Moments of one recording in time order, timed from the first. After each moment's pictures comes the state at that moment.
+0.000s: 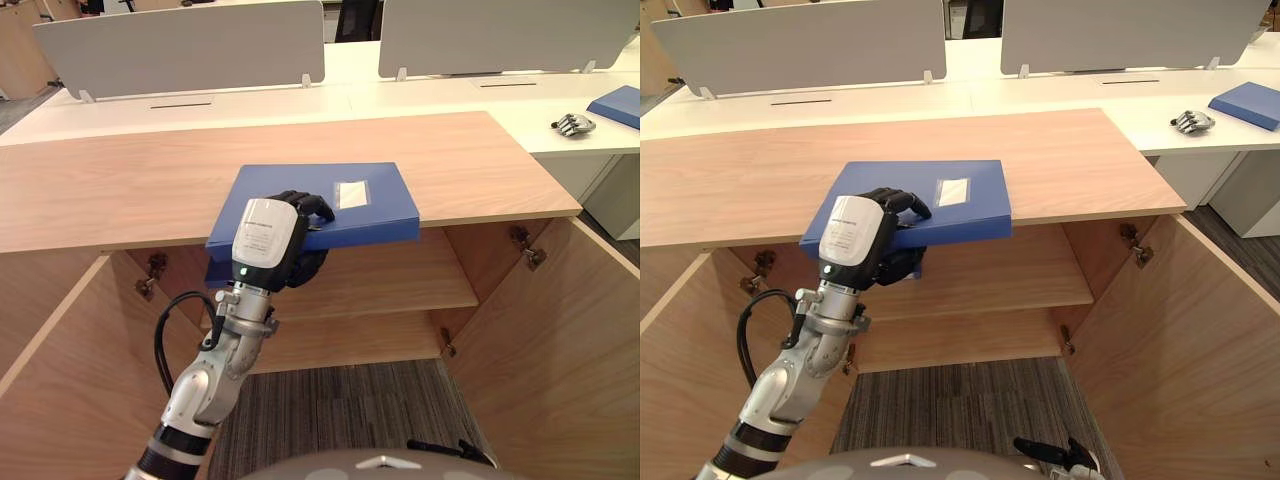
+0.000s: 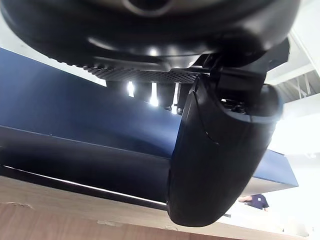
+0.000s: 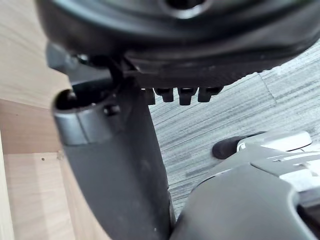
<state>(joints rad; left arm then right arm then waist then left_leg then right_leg) 0.04 0.34 -0.24 -0.27 0.94 -0.13 0.32 0.13 -0.12 -0.17 1.11 0.16 0.01 -0.10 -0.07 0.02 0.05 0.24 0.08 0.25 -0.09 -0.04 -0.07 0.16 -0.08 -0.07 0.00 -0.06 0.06</state>
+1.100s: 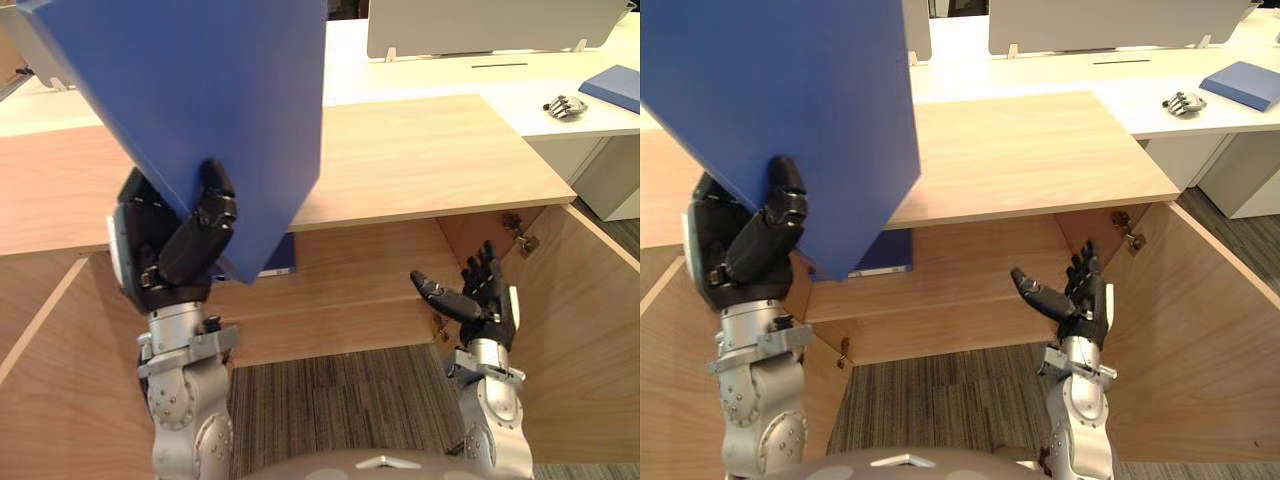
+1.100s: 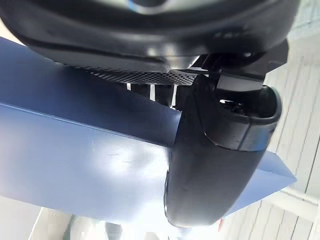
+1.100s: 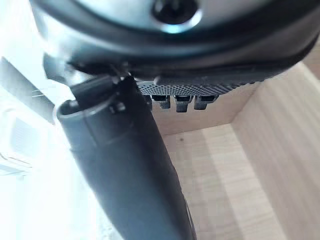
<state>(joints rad) 0.31 -0.01 -0.03 -0.68 -0.40 -0.21 0.13 0.31 0.06 -0.08 -0.23 0.20 -0.13 -0.15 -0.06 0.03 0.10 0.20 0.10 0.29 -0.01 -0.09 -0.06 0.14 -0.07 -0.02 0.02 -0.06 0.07</state>
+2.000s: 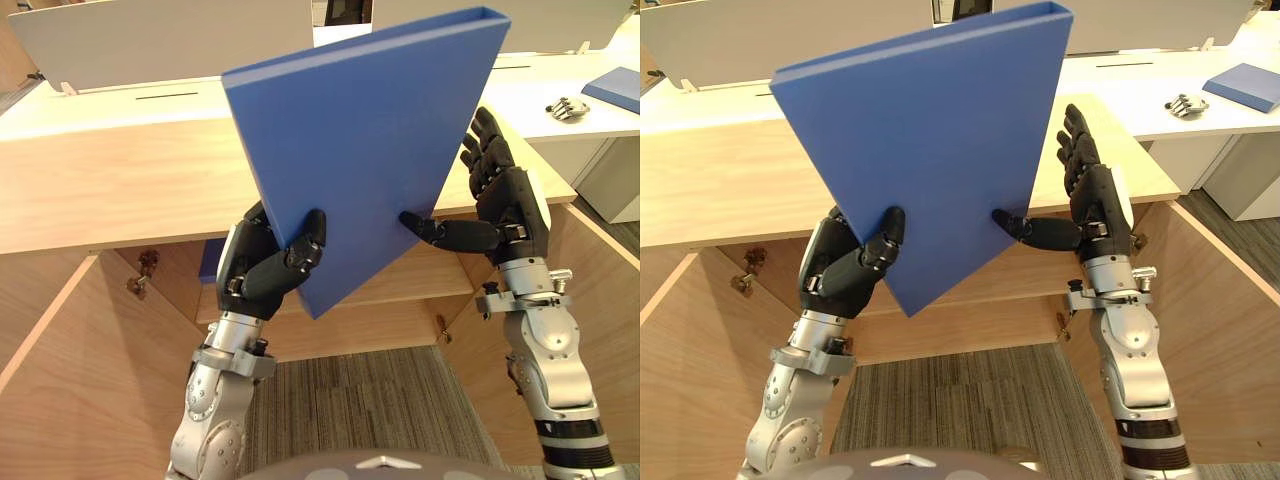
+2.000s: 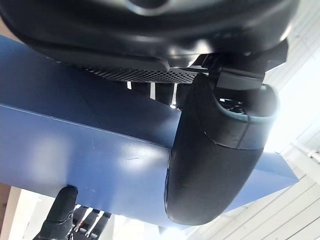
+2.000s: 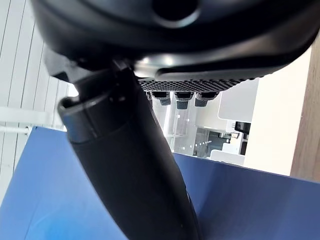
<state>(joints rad) 0.30 0.20 -0.21 -0.50 -0.62 -0.17 -0.14 0.00 -0.43 -0.04 -0.28 0.26 -0.17 0.03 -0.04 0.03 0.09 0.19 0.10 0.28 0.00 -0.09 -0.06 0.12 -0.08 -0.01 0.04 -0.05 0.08</state>
